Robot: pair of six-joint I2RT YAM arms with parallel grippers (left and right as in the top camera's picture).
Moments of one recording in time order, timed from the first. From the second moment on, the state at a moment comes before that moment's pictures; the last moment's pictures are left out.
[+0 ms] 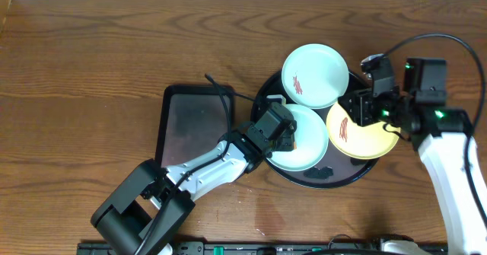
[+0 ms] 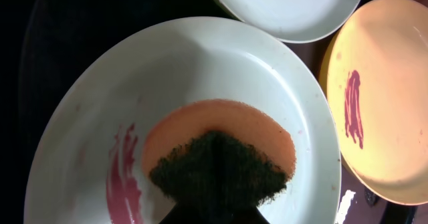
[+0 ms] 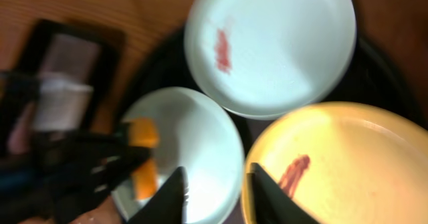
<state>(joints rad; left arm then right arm) -0.80 1.73 0.88 -0.02 0.01 -0.78 -0.01 1.35 1.06 -0.71 -0.47 -0.10</state>
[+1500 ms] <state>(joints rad) -0.80 1.73 0.88 0.04 0.01 -0.86 0.21 1.79 1.04 -0.51 -0.21 -0.18</state>
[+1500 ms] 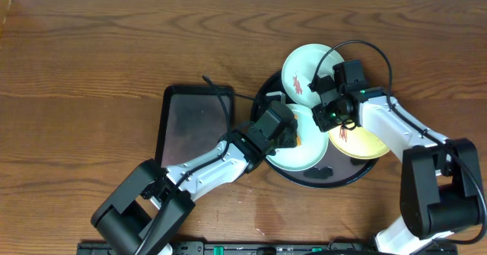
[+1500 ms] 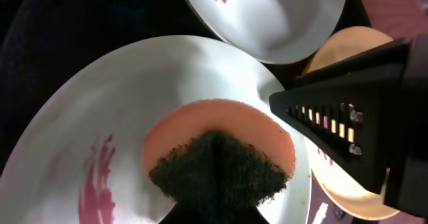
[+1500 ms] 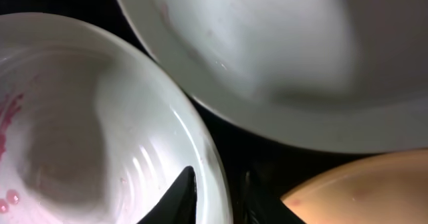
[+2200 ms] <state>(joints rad) -0.80 1.74 0.88 0.08 -0.01 -1.00 0.21 1.83 1.04 -0.50 -0.21 -0.19</state>
